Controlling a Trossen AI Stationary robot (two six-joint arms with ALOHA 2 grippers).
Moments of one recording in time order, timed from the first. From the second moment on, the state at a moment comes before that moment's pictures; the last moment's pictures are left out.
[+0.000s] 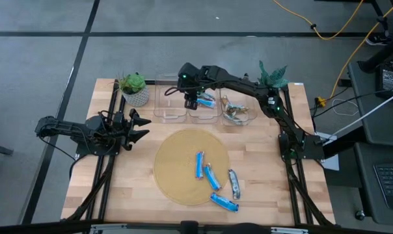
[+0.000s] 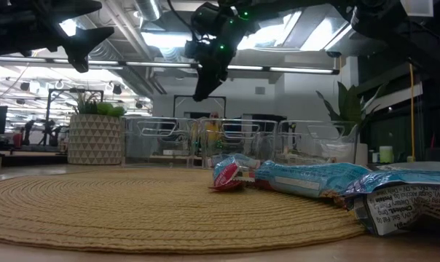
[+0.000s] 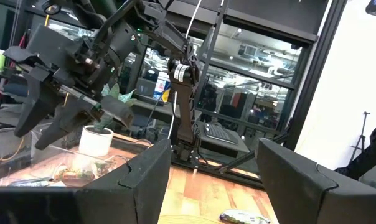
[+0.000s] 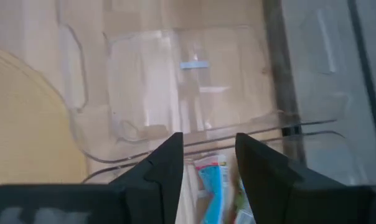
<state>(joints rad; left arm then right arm) -0.09 0.12 0.01 0.40 -0.19 -0.27 -0.35 2.30 2.35 -1.04 0.02 -0.30</state>
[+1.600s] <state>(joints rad) -0.09 0.12 0.01 0.40 -0.19 -0.27 -0.33 2.31 2.35 -1.09 -0.11 -0.32</state>
